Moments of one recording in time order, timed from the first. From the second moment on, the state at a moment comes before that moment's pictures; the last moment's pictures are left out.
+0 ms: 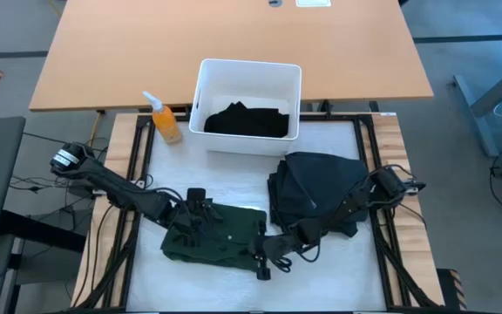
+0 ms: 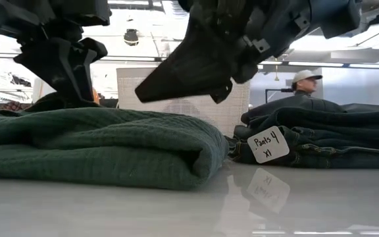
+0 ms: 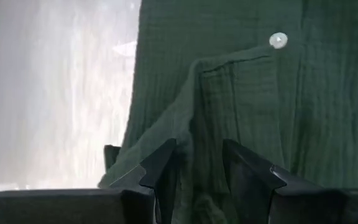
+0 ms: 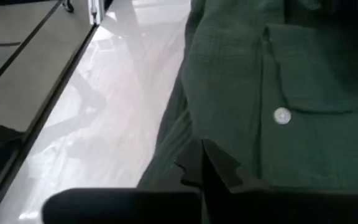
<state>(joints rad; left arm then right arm) -0.42 1.41 0.89 -0.60 -0.35 -0.26 0.45 1.98 1.14 0.33 0.26 0.31</state>
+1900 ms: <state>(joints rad) -0.34 1.37 1.16 -1.53 -0.48 -0.41 0.43 2.11 1.14 0.40 0.15 0.36</state>
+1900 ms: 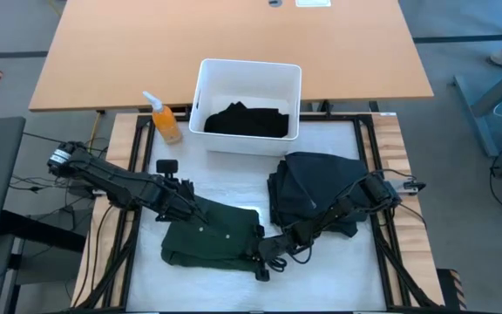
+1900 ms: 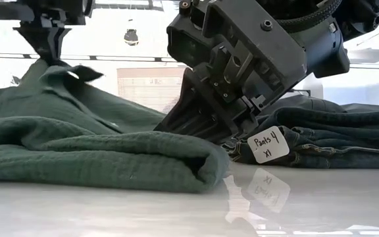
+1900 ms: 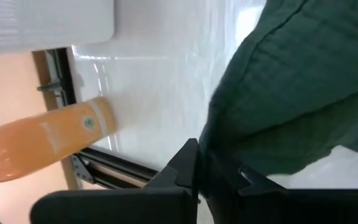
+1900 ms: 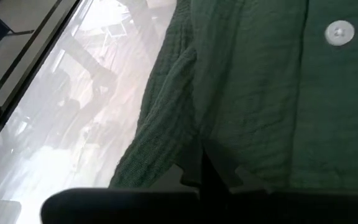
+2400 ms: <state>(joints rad) -0.34 1.37 1.07 -1.54 -0.50 -0.54 0.43 2.11 1.14 0.40 0.15 0.36</state>
